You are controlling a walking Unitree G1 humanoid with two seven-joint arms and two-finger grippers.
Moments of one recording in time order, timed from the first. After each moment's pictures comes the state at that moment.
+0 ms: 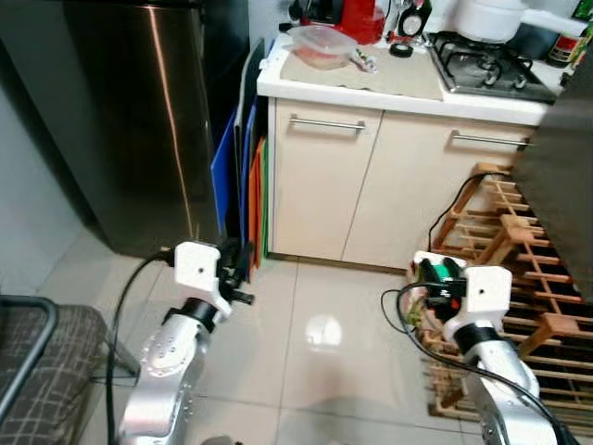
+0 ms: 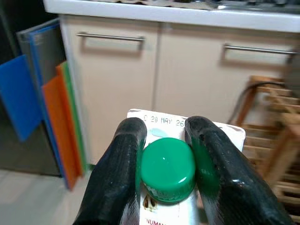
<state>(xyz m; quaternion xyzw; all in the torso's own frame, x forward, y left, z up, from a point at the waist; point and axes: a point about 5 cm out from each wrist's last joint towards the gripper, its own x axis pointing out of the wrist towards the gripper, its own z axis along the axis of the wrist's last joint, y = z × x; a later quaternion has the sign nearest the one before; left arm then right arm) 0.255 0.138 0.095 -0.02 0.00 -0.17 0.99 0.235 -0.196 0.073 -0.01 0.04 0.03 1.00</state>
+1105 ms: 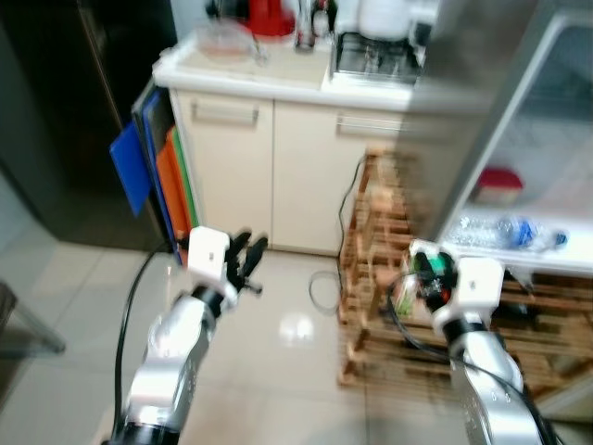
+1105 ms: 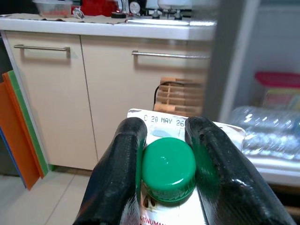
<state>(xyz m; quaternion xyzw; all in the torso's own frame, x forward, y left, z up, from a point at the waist) 0.271 0.138 0.094 -0.03 0.01 -0.20 0.98 0.241 -0.177 0.075 -0.01 0.01 0.03 1.00</state>
